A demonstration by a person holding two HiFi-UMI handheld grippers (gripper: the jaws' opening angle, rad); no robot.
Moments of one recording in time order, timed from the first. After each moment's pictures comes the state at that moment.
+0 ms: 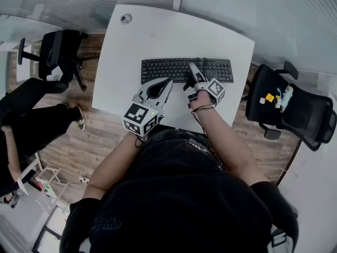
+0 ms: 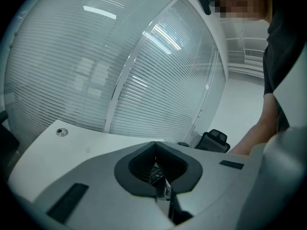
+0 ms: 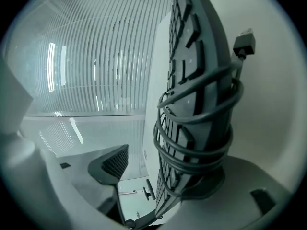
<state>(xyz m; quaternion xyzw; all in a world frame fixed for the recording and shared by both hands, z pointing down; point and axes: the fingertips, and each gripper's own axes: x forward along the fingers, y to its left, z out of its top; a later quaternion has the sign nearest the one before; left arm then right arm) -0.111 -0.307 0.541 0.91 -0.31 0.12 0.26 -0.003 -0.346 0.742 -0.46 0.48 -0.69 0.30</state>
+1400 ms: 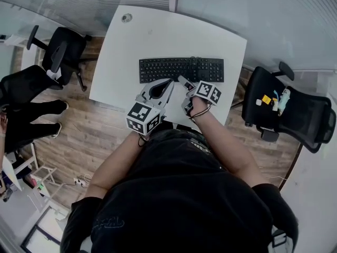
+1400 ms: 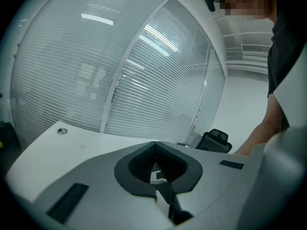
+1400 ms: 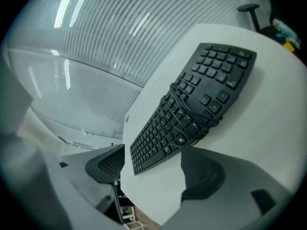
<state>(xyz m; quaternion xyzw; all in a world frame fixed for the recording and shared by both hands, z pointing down) -0.072 -0.252 0.524 0.90 -0.34 0.11 0.24 -0.005 -0.263 0.735 -0.46 0.58 -0.67 0.02</state>
